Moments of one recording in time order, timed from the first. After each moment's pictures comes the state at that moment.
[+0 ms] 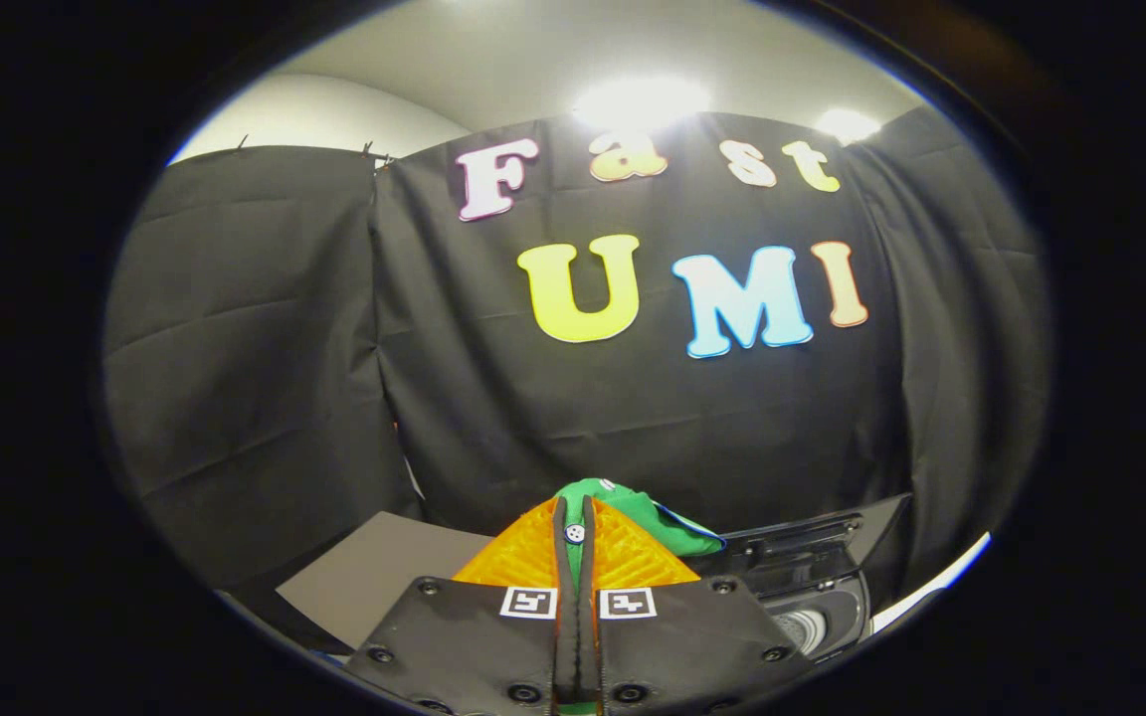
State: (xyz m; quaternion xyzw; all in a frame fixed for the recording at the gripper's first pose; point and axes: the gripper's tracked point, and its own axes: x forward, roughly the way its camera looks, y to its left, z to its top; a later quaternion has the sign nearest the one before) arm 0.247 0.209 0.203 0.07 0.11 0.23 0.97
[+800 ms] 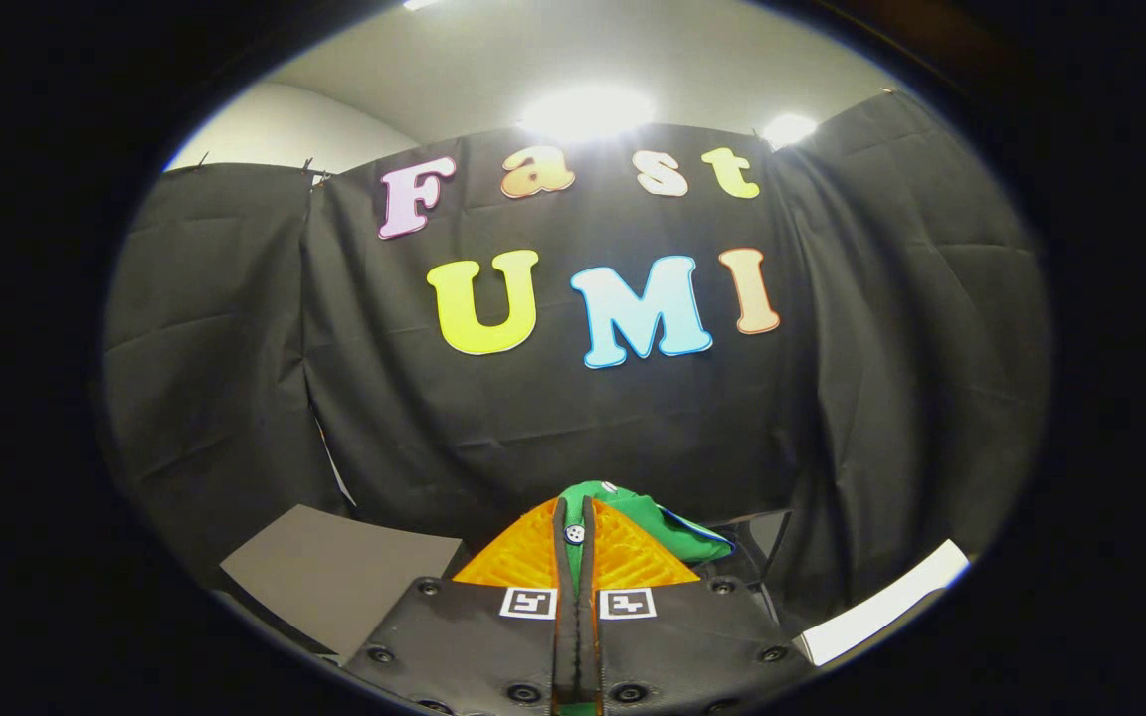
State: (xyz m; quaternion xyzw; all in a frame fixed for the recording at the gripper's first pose) arm 0.274 0.060 0.193 0.06 0.10 0.16 0.98
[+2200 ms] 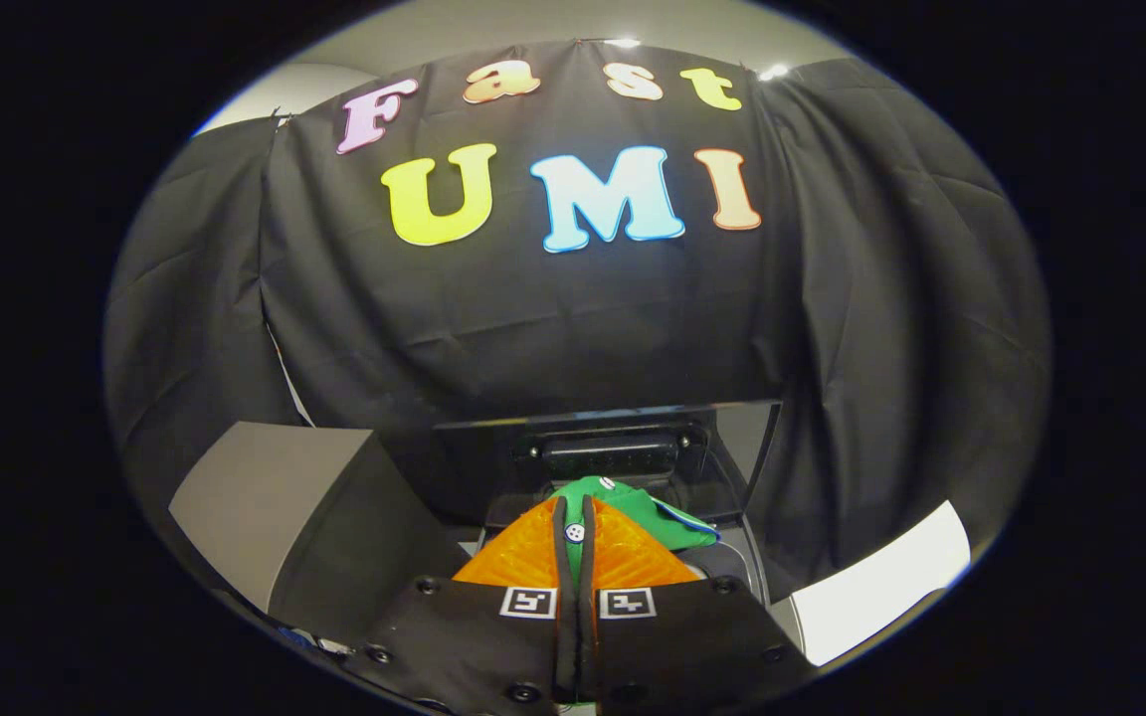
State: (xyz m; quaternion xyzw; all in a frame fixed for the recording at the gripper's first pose) arm 0.300 0.029 0.034 0.04 0.25 0.14 0.96
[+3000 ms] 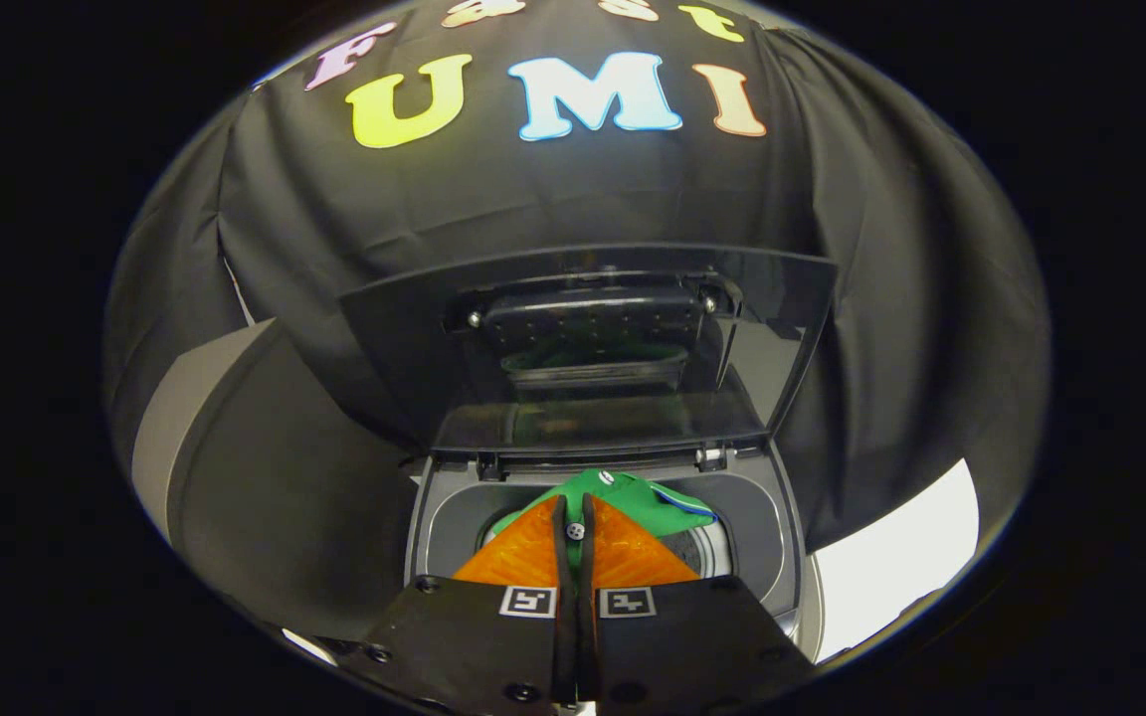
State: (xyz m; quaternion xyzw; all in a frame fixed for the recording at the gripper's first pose) arm 0.326 0.035 -0.100 0.03 0.37 0.12 0.92
